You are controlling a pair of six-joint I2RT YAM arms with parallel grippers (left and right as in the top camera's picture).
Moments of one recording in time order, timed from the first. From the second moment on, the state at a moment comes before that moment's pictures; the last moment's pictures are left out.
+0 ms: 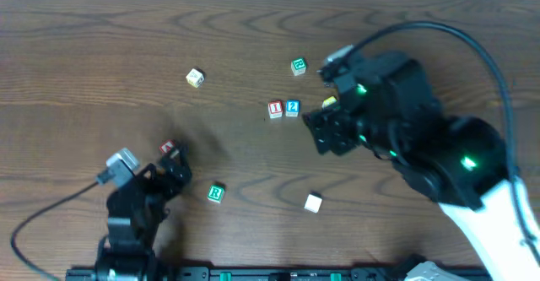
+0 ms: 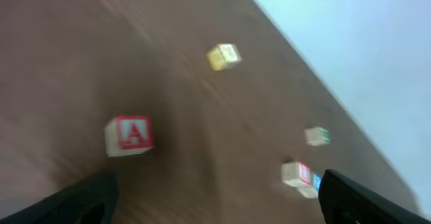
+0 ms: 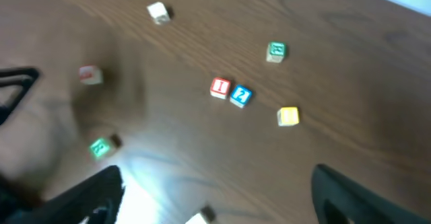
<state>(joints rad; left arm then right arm) -0.08 0.41 0.29 -0.37 -0.01 -0.83 0.61 1.32 1.63 -1.16 0.04 0.13</state>
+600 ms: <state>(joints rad) -0.08 1.35 0.97 -0.67 0.11 -0.79 0.31 1.38 1.60 -1.10 0.06 0.12</state>
